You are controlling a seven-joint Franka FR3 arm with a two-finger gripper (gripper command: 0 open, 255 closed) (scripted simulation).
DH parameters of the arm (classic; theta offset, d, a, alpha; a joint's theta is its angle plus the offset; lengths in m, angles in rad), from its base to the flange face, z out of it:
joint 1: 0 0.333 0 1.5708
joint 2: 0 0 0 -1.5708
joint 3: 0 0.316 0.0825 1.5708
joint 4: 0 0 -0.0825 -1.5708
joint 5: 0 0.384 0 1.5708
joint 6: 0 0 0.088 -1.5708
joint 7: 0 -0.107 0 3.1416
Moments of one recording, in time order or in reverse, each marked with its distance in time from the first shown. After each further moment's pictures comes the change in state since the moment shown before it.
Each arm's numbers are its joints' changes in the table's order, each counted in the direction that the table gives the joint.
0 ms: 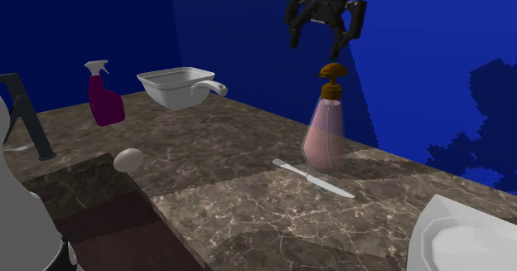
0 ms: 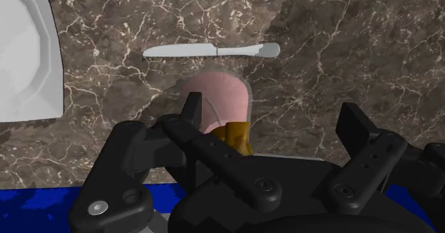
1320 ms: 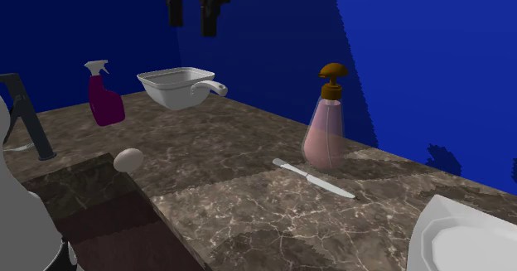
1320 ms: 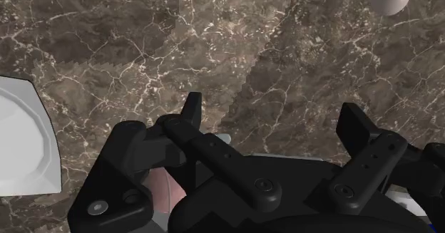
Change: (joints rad) arm -0.009 0.720 0.123 -0.508 -0.071 -0.174 -0.180
